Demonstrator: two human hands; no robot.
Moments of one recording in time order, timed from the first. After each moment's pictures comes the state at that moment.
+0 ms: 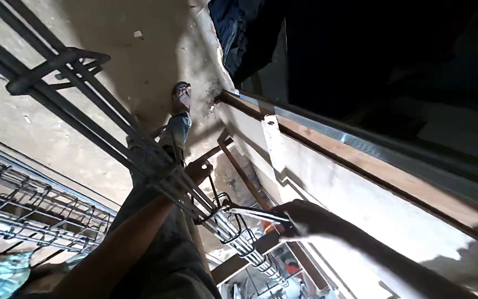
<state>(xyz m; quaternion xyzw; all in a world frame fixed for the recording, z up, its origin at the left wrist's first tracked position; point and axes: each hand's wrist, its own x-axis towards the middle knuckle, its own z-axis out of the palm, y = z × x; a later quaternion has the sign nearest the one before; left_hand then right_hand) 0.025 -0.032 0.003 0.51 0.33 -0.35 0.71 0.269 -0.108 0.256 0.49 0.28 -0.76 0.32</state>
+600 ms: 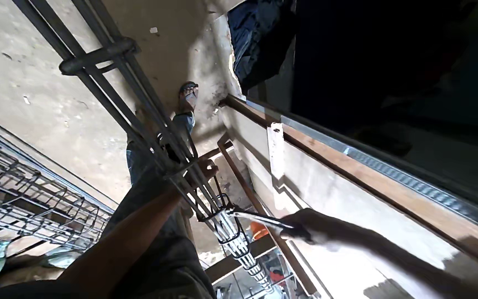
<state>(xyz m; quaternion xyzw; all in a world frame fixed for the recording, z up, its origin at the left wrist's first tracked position) 0.021 -0.039 -0.002 0.52 0.33 -0.32 0.72 0.275 -0.084 0.275 0.48 0.25 -0.78 0.33</state>
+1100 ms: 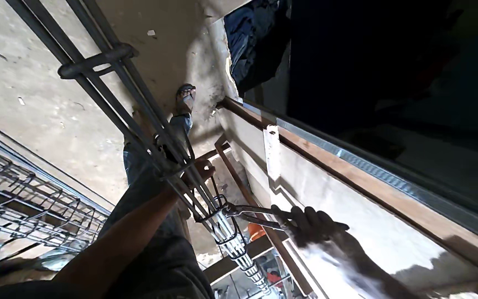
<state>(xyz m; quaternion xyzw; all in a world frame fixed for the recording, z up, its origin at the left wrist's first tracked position) 0.024 -0.035 -0.002 0.53 0.32 -0.31 0.72 0.253 -0.132 0.308 0.55 0.72 -0.30 0.29</state>
